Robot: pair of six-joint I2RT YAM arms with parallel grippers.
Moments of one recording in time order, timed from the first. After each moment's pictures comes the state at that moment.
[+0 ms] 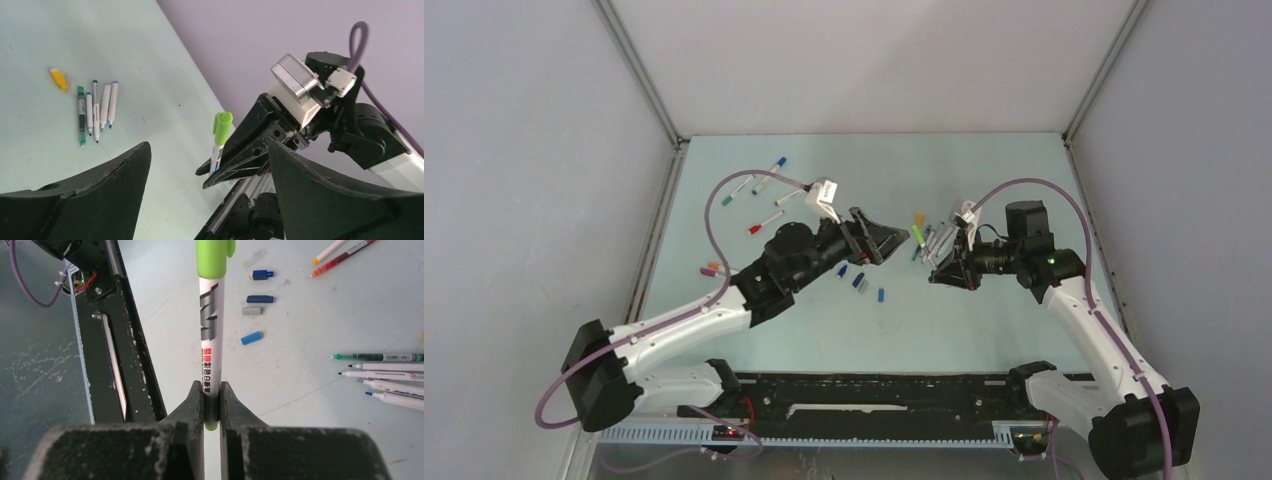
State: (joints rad) left arm -0.92 1.12 0.80 0.32 -0.05 -0.79; right arm 0.24 1.02 0.83 -0.56 -0.97 -0.33
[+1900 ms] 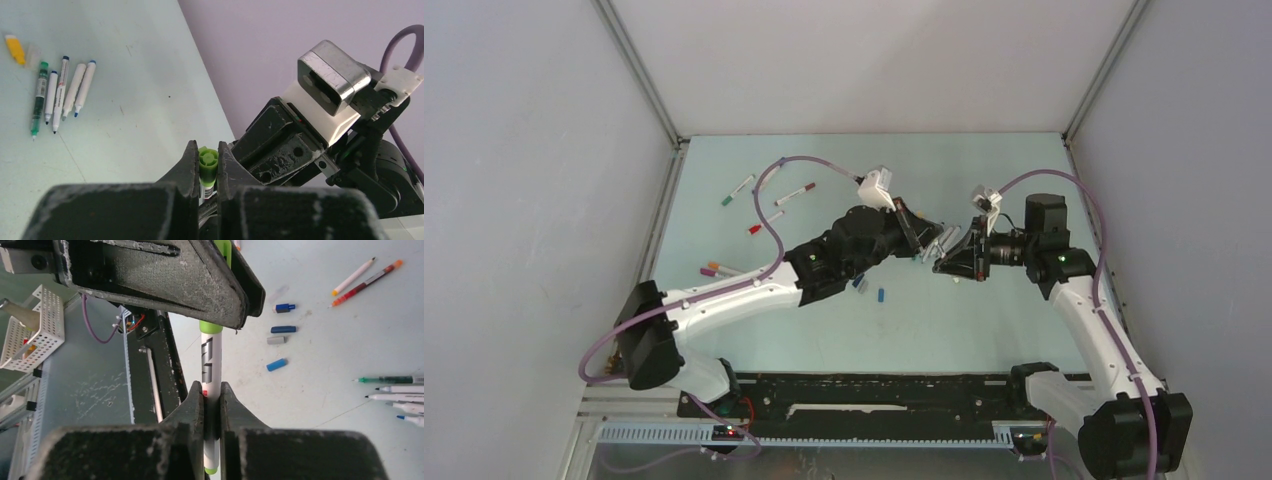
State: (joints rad) left arm -1.06 1.47 1.19 0.09 -0.22 -0.93; right arm 0.12 1.01 0.83 -0.45 -1.19 -0.14
